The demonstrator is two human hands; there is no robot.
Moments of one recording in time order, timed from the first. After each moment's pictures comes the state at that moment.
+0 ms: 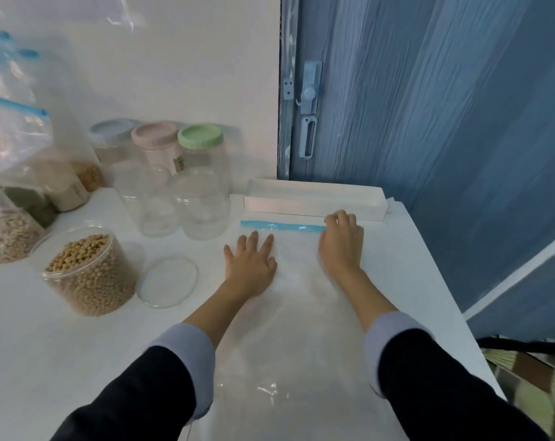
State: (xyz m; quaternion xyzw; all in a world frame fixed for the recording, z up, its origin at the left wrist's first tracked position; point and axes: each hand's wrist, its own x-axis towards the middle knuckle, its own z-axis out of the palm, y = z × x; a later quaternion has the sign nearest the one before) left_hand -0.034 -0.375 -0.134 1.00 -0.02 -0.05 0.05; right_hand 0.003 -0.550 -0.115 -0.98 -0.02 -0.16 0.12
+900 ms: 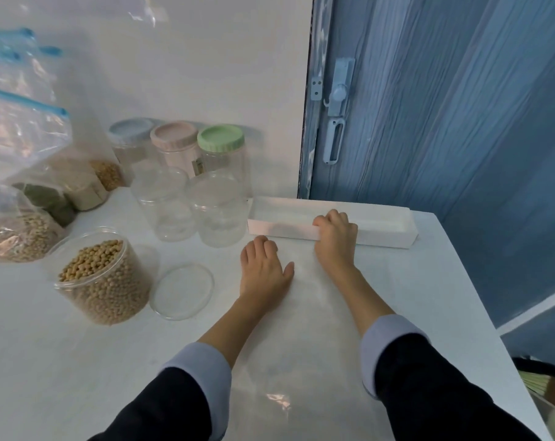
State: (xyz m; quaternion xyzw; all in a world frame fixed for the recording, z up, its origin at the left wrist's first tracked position) left_hand -0.028 -0.374 -0.148 0.97 0.02 0.16 0.17; right_hand 0.039 -0.504 -0.123 -0.95 -0.08 -0.23 0.22
